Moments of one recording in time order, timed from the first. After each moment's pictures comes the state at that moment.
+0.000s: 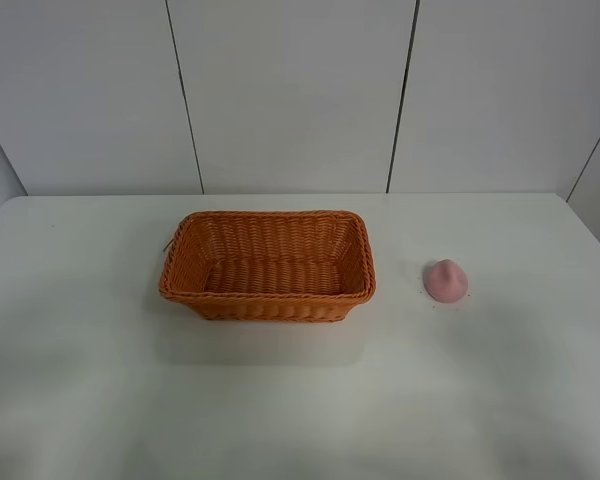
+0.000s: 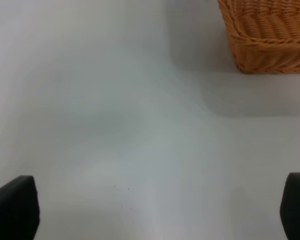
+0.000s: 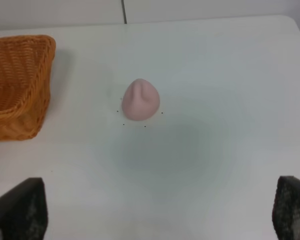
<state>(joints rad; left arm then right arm) -0.02 -0.01 -0.49 0.02 1.05 0.02 0.05 0.00 -0.49 0.02 1.03 0.04</state>
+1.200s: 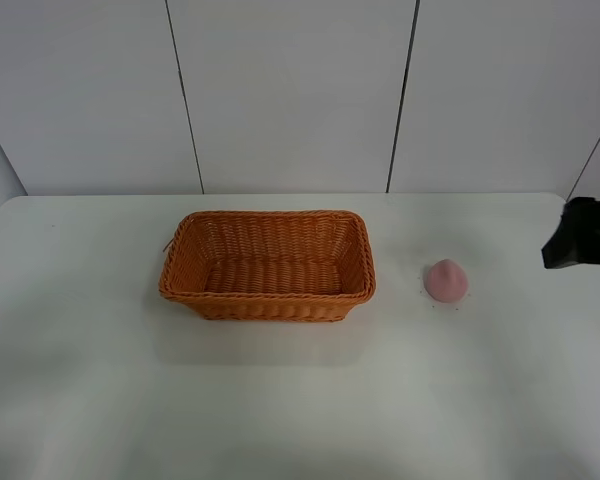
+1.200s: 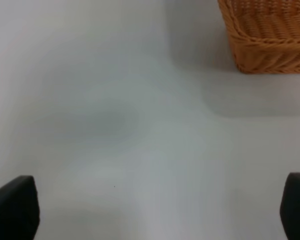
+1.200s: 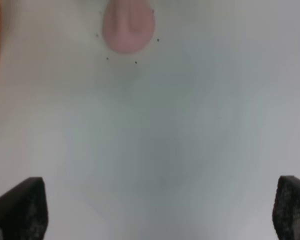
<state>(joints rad) -0.02 -0.01 -0.49 0.02 1.05 0.02 0.05 1.21 -0.99 0.02 1.00 0.04</state>
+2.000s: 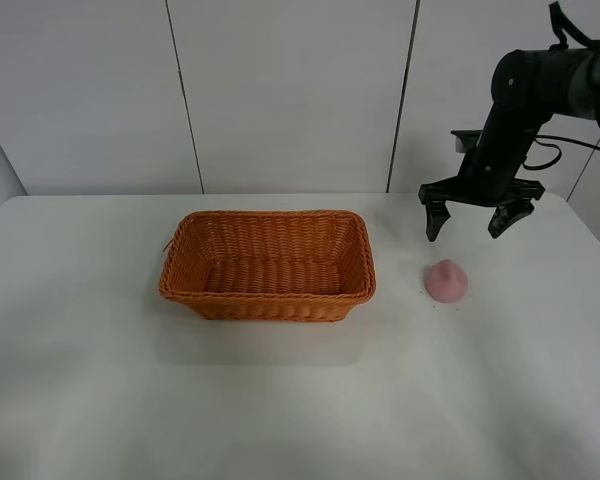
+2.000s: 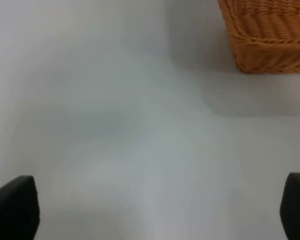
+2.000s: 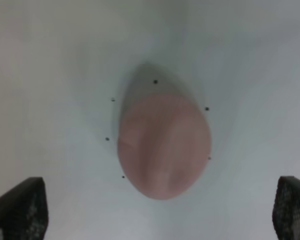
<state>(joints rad) -0.02 -0.01 -0.49 0.02 1.05 0.02 0.13 2.12 -1.73 0.03 1.18 0.01</state>
